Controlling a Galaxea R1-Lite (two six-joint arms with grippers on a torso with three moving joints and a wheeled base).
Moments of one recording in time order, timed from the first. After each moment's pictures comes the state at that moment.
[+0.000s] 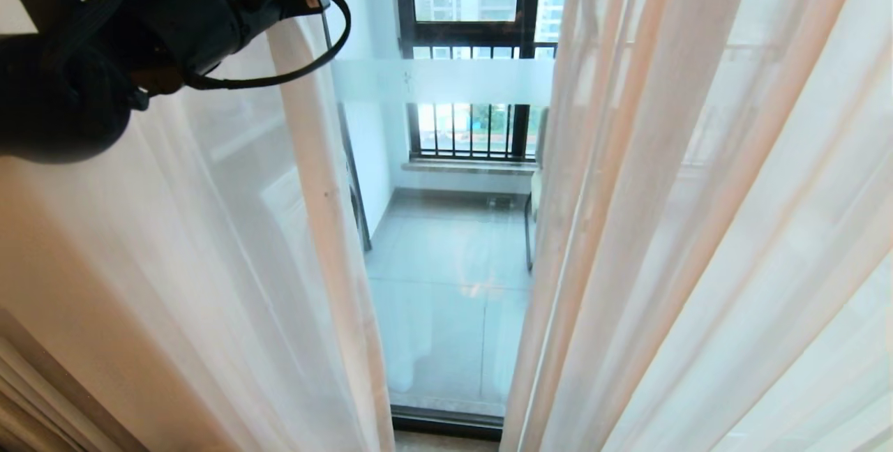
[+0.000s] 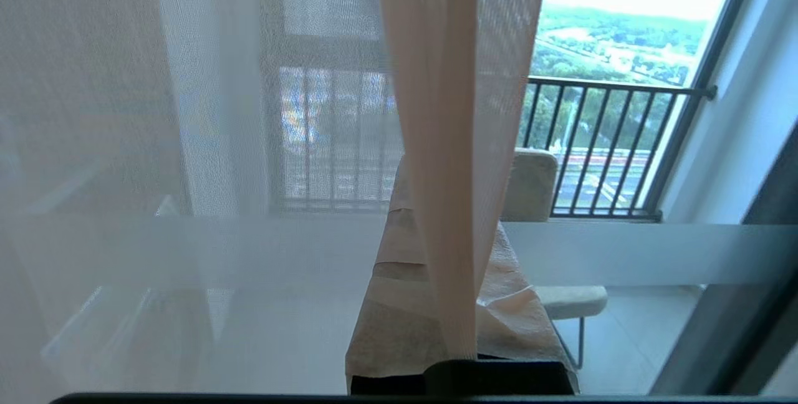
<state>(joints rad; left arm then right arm) -0.43 1.71 -1.48 -0.52 0.20 -0.06 0.00 0.00 0.00 0.00 -0.01 -0.05</state>
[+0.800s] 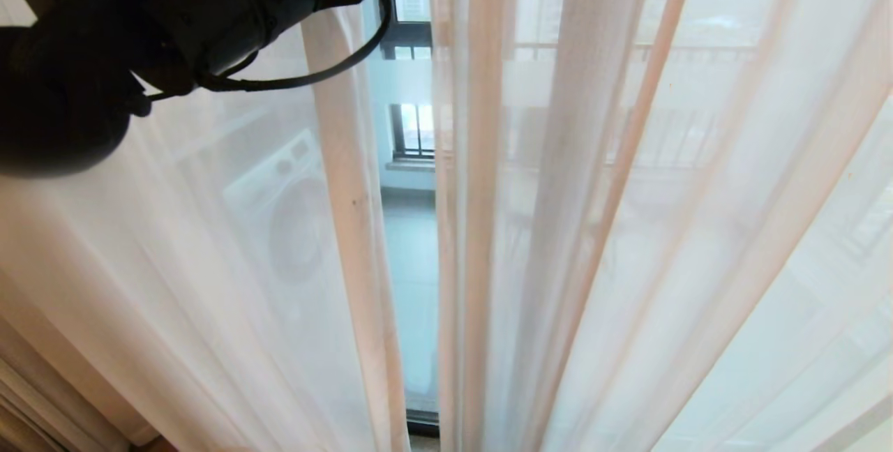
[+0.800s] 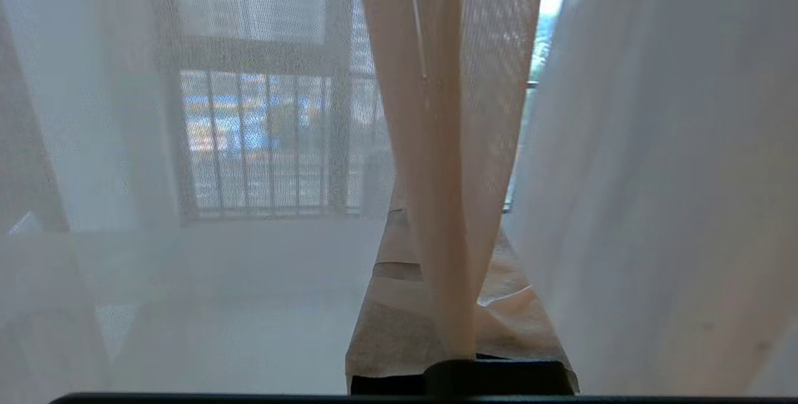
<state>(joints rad) -0.56 1.68 -1.47 -0.52 0.20 -0.06 0.00 0.00 0.00 0.00 -0.01 -0.05</state>
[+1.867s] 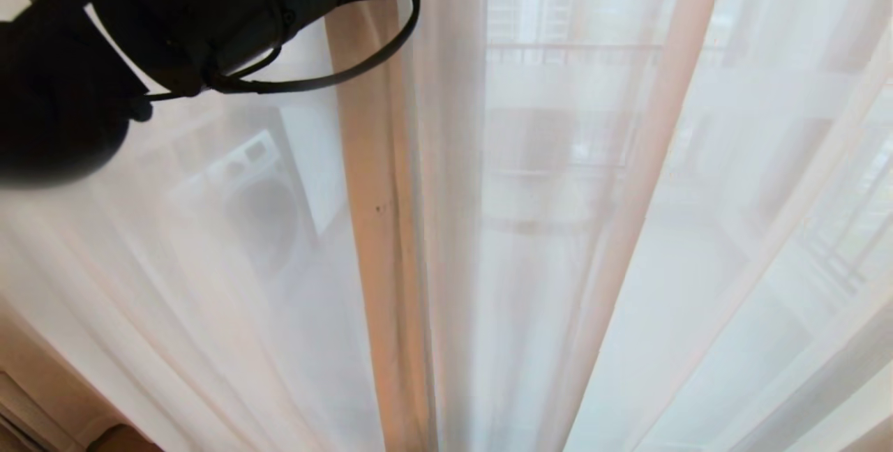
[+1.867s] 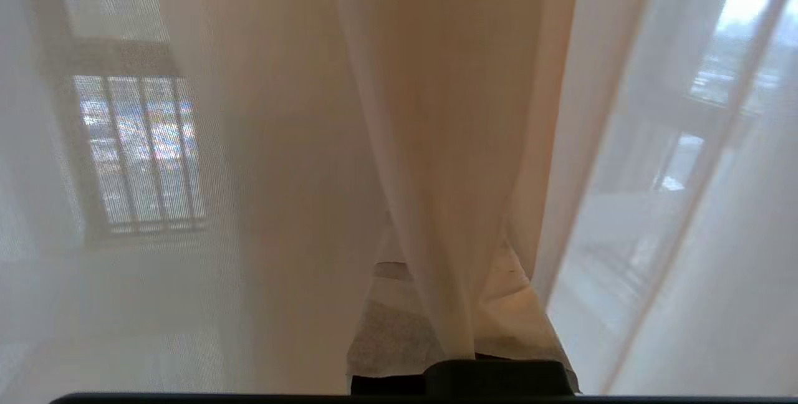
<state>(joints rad) -0.64 1.67 -1.47 -0.52 0.19 -0.06 0.00 0.00 0.00 0.00 -0.01 -0.05</state>
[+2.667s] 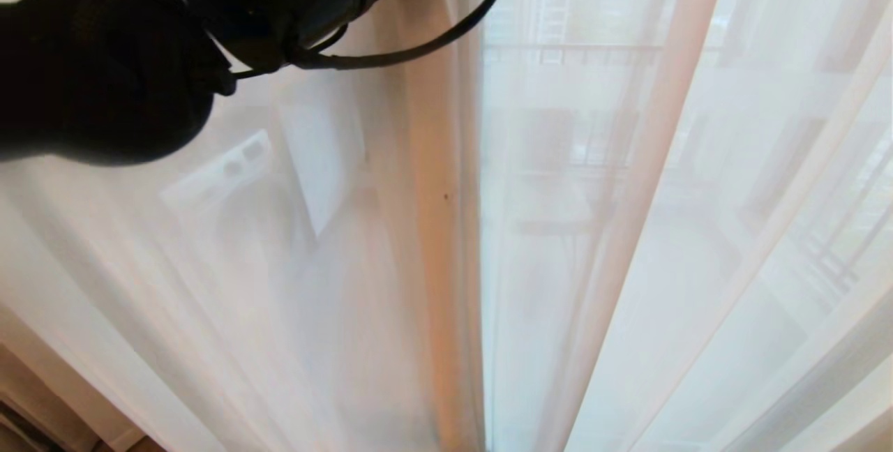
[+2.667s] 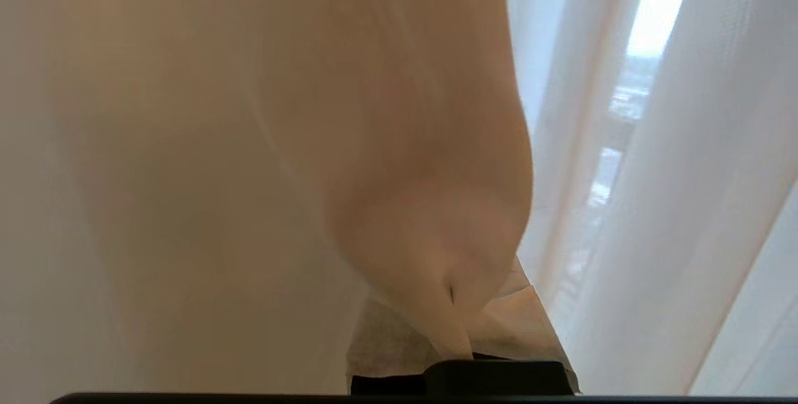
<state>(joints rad) -0.75 1.78 -1.66 -0.50 0.19 -0.06 0.00 0.00 0.00 0.00 -0.01 -0.05</state>
